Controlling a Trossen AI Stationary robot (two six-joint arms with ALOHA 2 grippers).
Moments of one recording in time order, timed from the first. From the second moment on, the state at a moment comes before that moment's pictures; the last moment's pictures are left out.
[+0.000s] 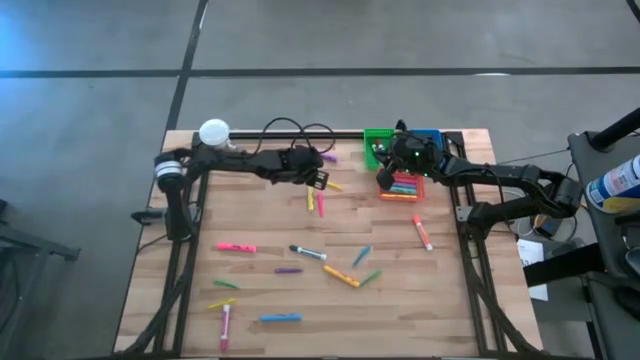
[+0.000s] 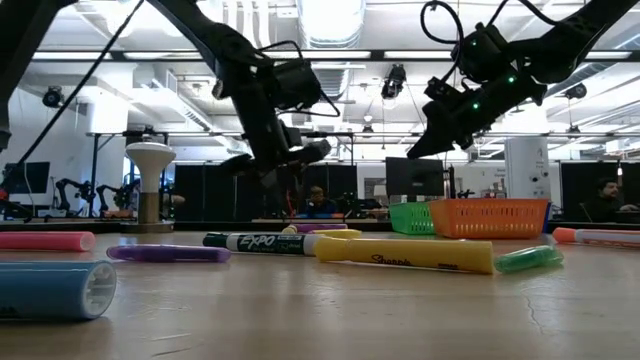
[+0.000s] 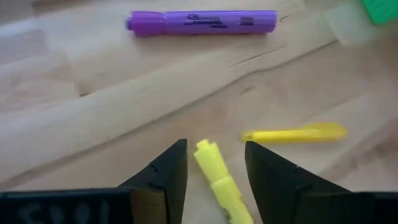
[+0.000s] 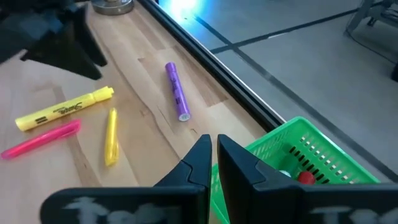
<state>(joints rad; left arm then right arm) 0.33 1.82 1.22 -0.41 -0.29 -0.79 -0.58 1.24 0.55 0.22 0.01 -0.06</state>
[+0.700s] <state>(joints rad) 0.36 1.93 1.22 -0.39 -0.20 -0.80 -0.58 1.24 0.55 0.22 0.01 -0.06</state>
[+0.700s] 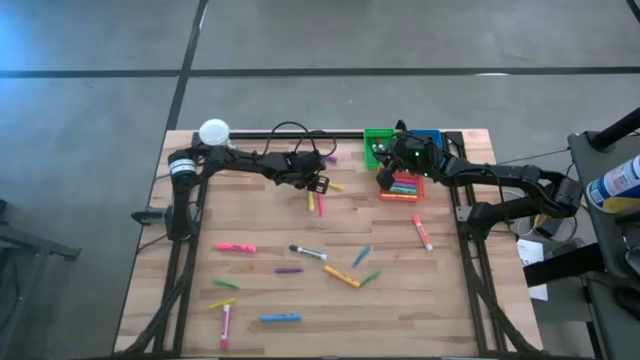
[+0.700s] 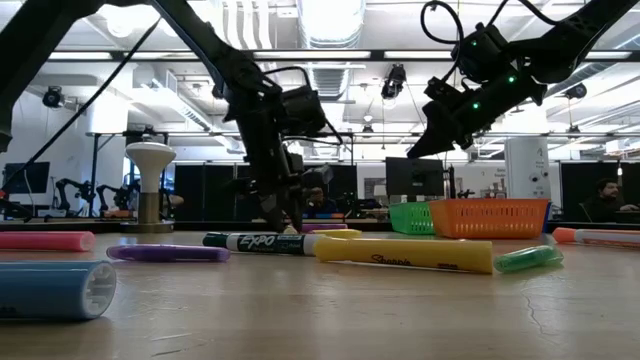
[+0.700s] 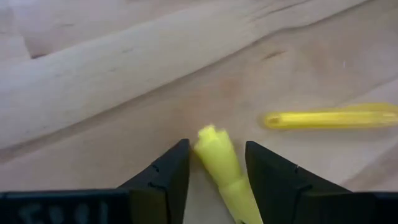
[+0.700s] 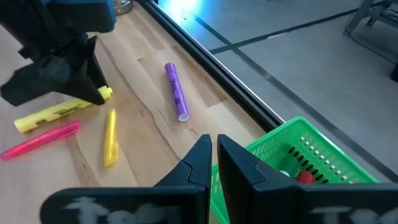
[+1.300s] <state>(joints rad) 0.36 1.93 1.22 -0.41 -0.32 -0.71 -0.57 1.24 0.55 0.22 0.02 -0.06</state>
